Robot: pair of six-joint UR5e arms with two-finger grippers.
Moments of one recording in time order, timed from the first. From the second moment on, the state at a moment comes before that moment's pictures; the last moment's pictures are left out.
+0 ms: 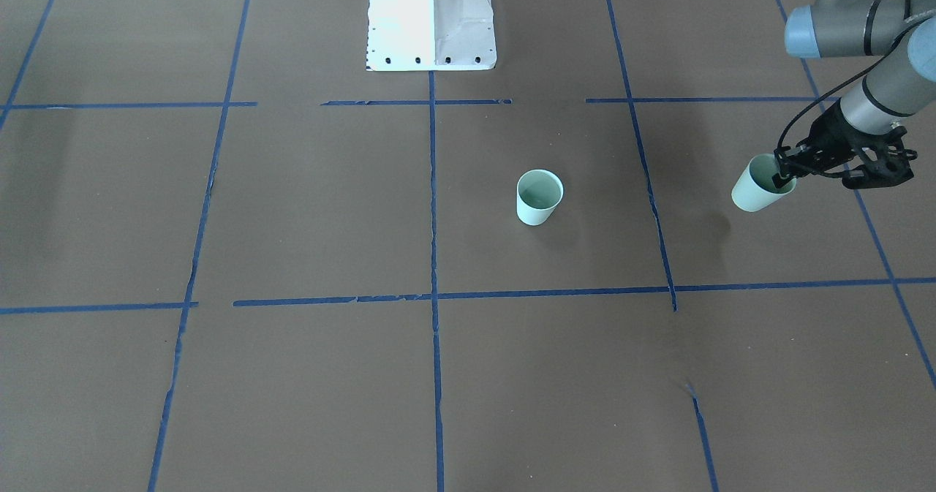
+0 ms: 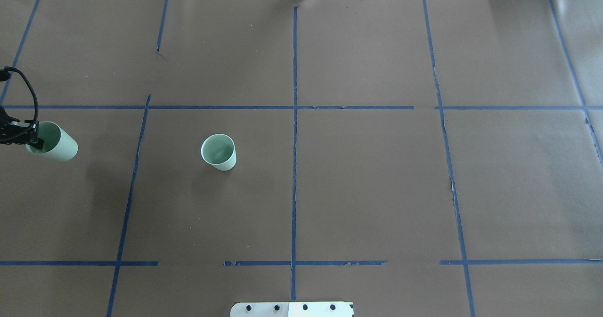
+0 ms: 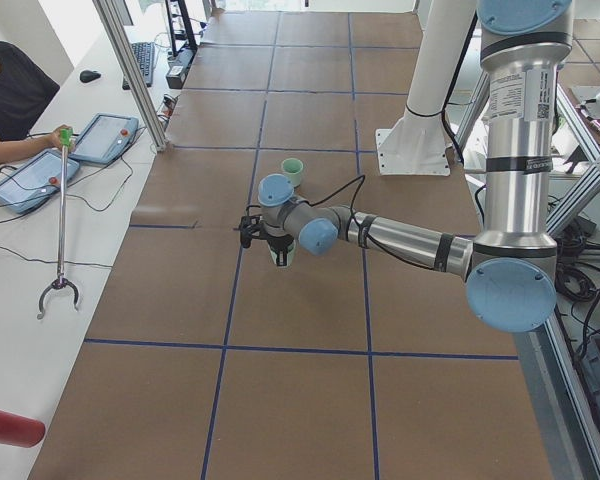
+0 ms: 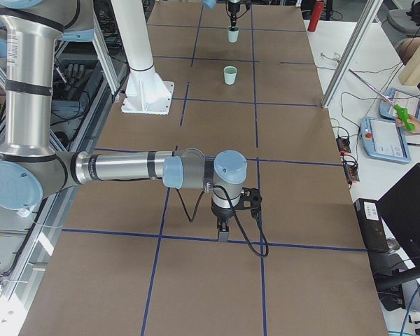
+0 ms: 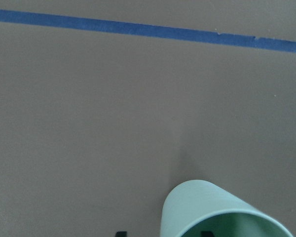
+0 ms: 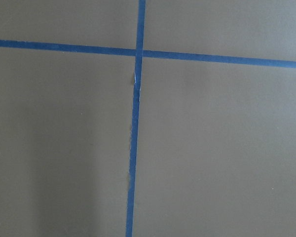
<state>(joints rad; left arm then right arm) -1.07 -1.54 -1.85 -1.83 -2.27 -0.80 1.55 -1.70 1.79 -1.68 2.26 -0.04</state>
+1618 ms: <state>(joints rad) -0.82 -2.08 -1.82 -1.50 -2.32 -1.35 1.55 -1.70 1.79 -1.68 2.26 -0.04</state>
